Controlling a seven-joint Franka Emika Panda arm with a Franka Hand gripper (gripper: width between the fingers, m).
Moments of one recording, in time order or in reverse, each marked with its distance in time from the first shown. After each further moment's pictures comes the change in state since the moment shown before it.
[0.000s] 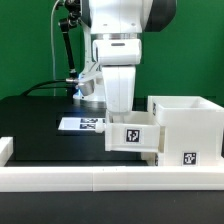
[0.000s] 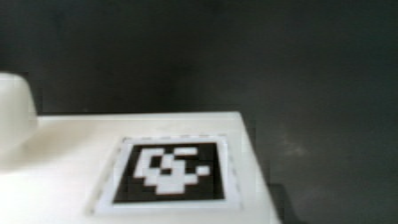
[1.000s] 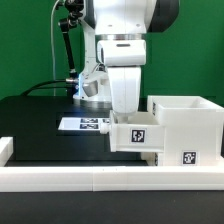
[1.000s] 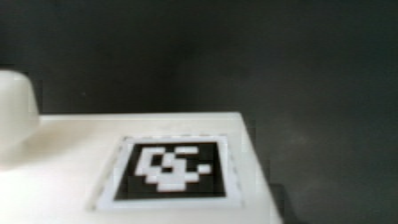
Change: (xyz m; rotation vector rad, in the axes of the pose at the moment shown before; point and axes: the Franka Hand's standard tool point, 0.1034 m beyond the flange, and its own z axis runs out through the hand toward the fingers) arm 0.009 0.001 0.000 -0.004 0.002 -0.016
